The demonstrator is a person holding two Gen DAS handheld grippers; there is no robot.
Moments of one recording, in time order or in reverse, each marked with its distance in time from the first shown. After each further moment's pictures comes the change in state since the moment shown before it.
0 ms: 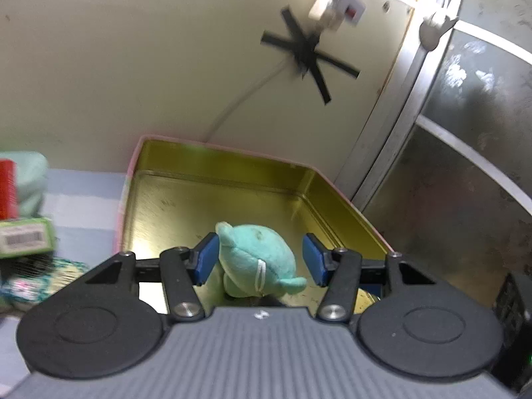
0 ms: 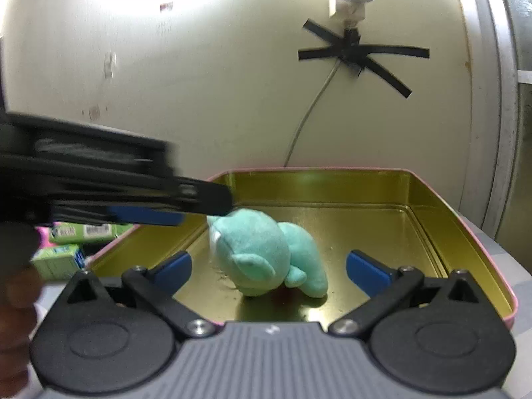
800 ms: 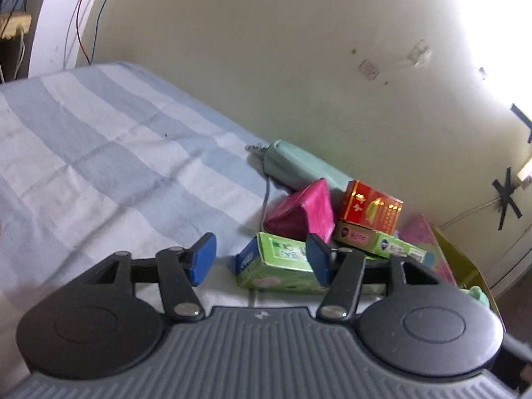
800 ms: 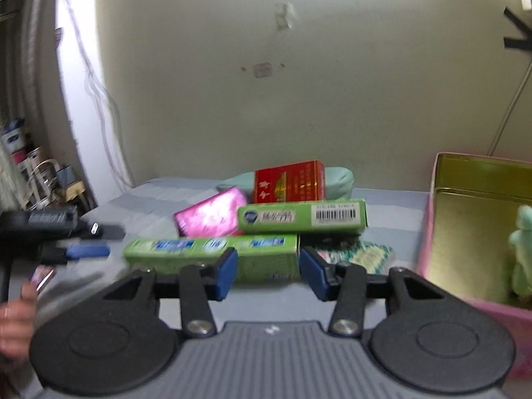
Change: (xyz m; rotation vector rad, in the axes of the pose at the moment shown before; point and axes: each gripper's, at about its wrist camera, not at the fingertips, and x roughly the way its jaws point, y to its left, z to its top) left arm -0.207 0.242 -0.062 -0.462 -0.143 0.479; right arm 0.036 0.168 0.036 -0.062 0.185 0.398
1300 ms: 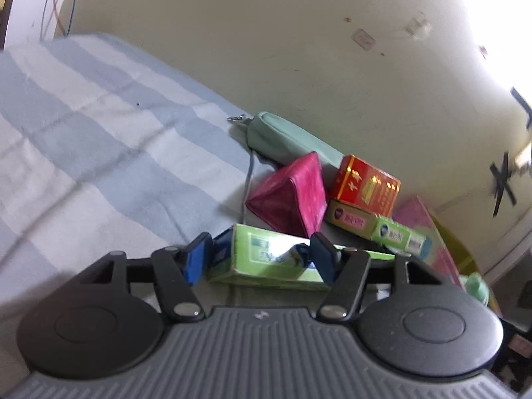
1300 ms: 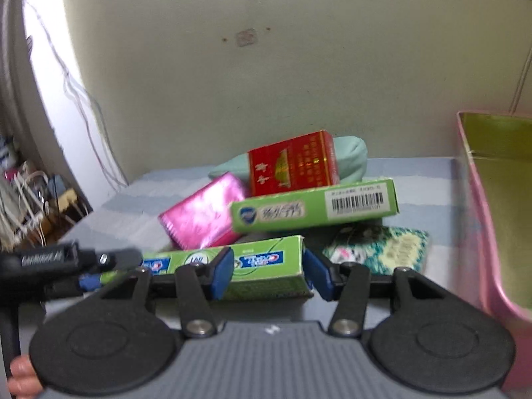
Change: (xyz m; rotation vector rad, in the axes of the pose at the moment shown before) left arm 0.016 -0.006 -0.015 0.030 0.058 -0.054; right arm 0.027 0.002 -0.013 0.030 0.088 0.023
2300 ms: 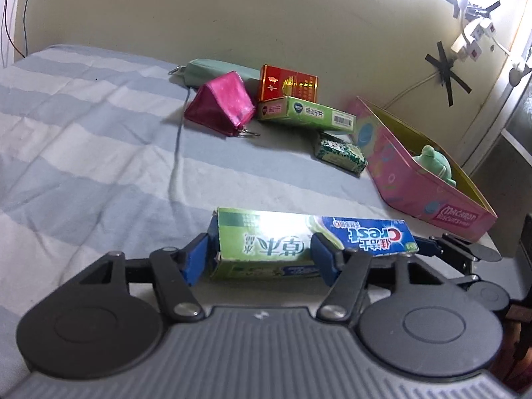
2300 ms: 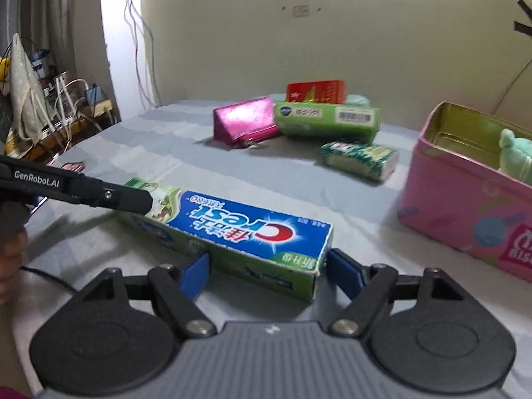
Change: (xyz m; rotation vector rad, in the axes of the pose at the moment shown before) left arm -0.069 -0.046 -0.067 0.256 0.137 -0.055; right arm -0.086 0.018 -0.081 -0.188 0.092 -0.036
